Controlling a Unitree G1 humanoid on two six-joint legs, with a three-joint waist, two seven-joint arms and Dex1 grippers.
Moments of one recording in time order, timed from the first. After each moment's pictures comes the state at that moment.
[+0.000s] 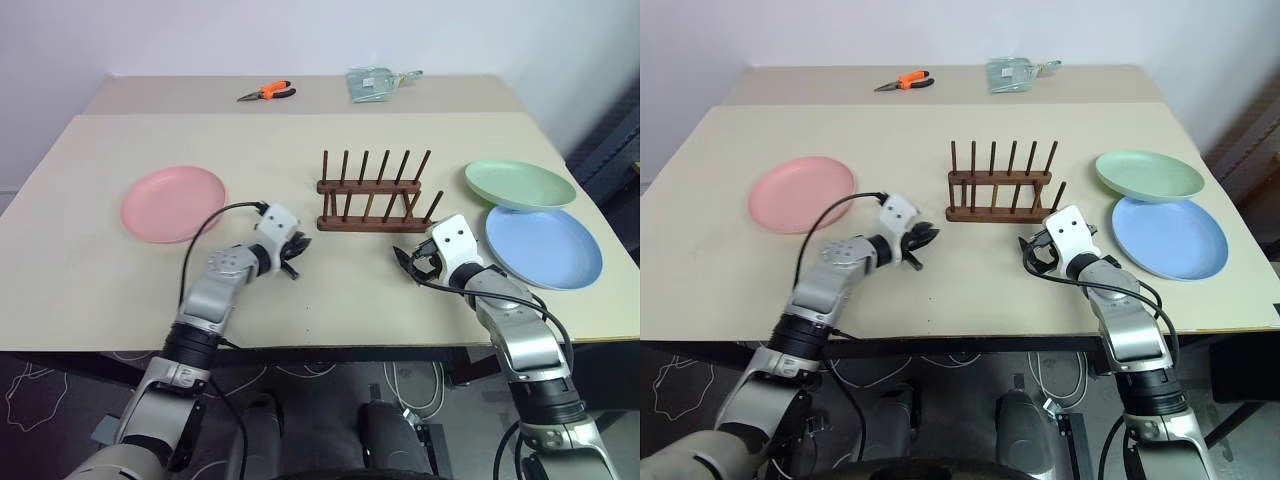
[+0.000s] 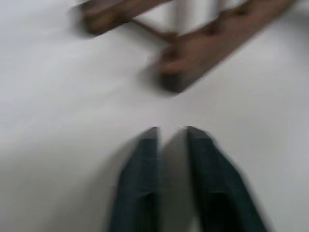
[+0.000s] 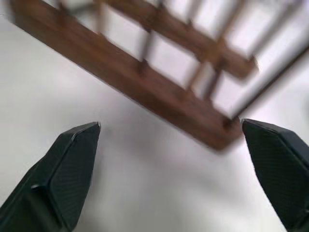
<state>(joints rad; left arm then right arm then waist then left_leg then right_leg) -0.54 0.31 -0.04 0.21 -0.11 0.45 -0.55 -0.21 -0.47 0.03 -0.24 0.02 0.45 0.42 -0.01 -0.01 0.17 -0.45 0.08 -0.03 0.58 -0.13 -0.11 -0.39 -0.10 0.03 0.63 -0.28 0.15</state>
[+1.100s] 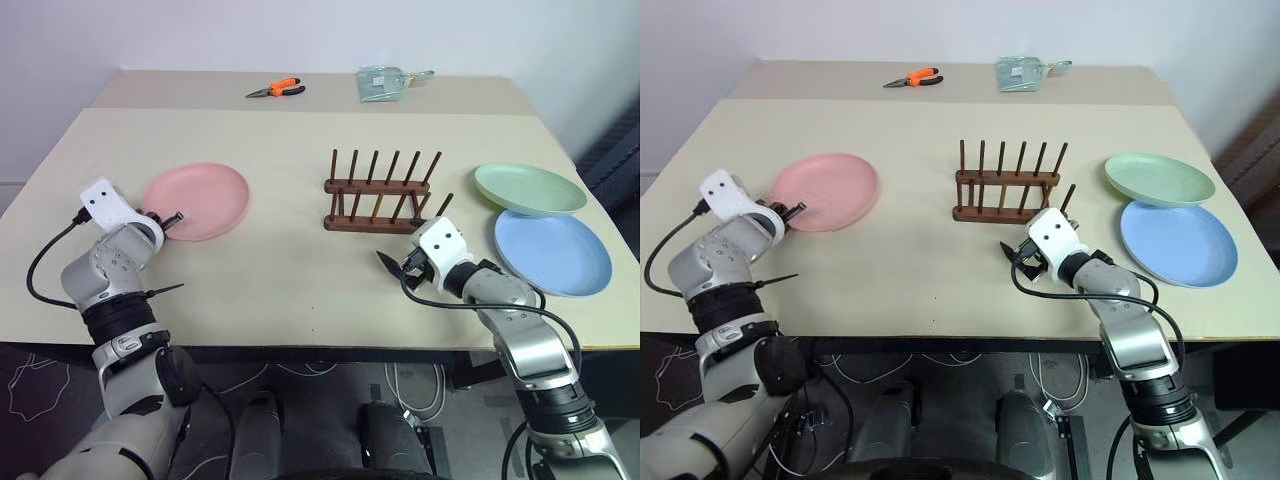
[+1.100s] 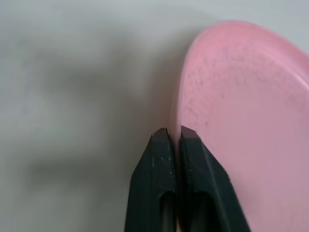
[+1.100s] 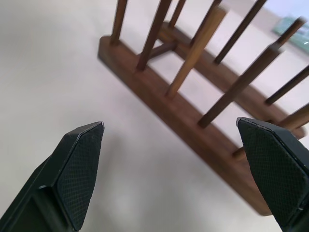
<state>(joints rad) -0.73 0.26 0.69 0.26 -0.38 0.84 0.09 -0.25 -0.51 0.06 -0.29 0.02 0.41 0.51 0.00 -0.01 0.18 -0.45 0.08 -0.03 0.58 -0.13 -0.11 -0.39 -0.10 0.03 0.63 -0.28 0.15</state>
